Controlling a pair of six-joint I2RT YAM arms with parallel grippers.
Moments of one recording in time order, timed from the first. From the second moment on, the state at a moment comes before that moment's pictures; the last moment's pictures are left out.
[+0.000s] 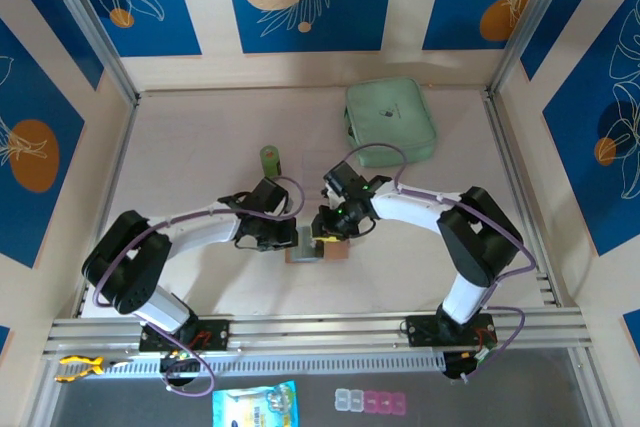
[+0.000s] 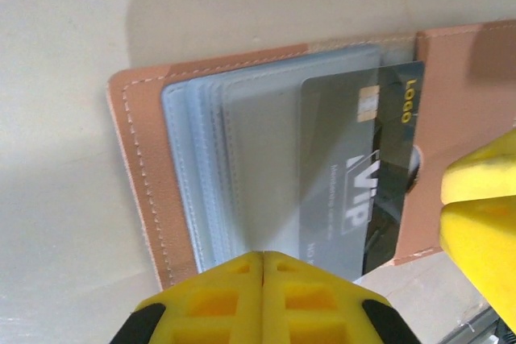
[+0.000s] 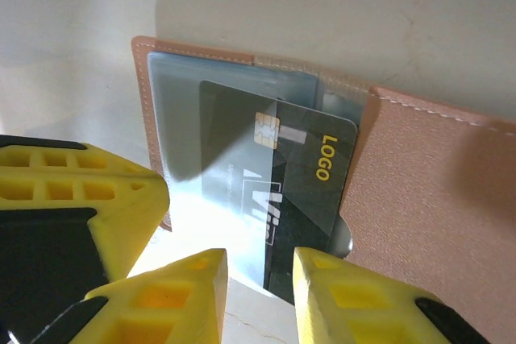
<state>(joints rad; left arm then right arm) -0.69 1.54 0.80 -0.40 0.35 -0.73 0.72 1.69 1.01 -0.51 -0.44 0.72</state>
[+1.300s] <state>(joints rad) -0.69 1.61 0.82 -0.38 0.40 -0.71 0.62 1.72 0.81 -0.21 -0.66 0.78</state>
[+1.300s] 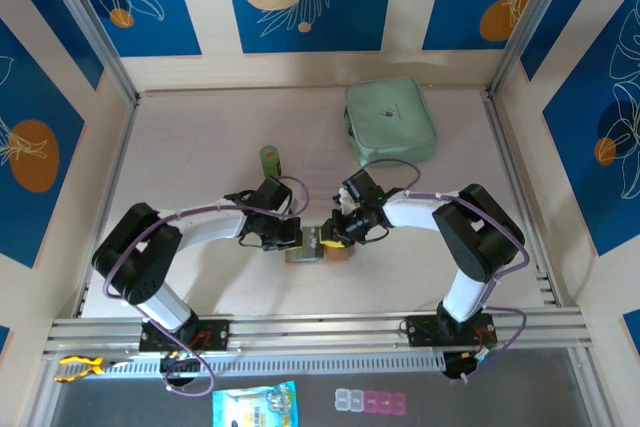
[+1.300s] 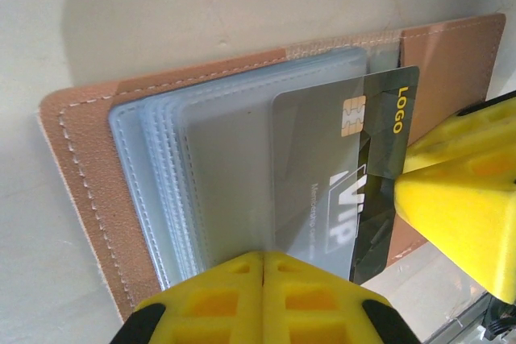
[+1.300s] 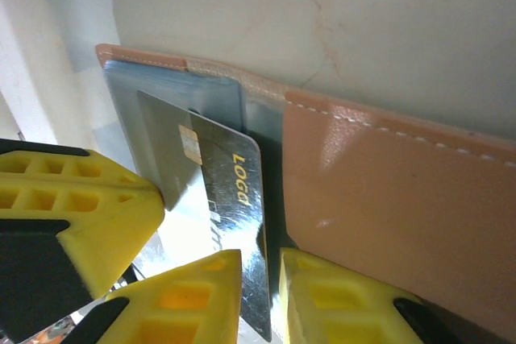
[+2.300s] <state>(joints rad) -0.69 1.61 0.82 -0.38 0.40 -0.71 0.55 1.65 0.75 -0.16 -0.73 0.78</state>
